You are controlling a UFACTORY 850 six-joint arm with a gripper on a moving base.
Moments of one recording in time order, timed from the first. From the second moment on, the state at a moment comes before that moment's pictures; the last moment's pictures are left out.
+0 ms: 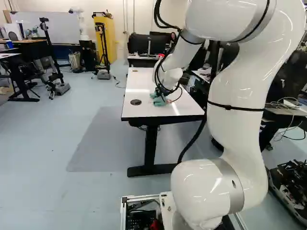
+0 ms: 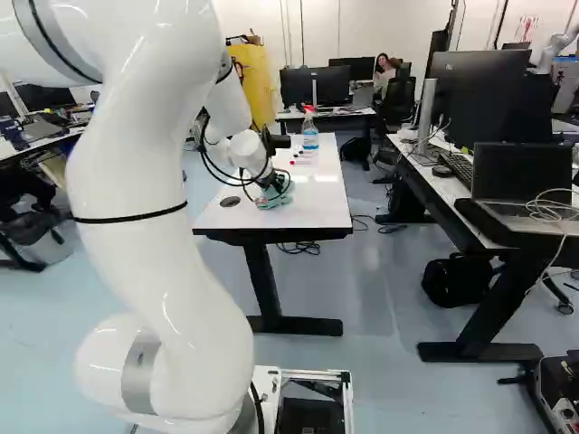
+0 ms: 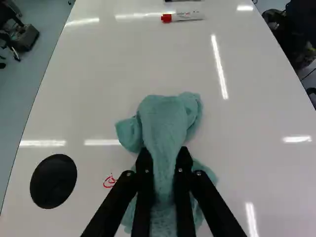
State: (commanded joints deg) arm 0.2 -19.3 -54.7 4.4 6.7 0.0
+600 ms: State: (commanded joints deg) arm 2.7 -25.5 -62.5 4.4 6.7 0.0
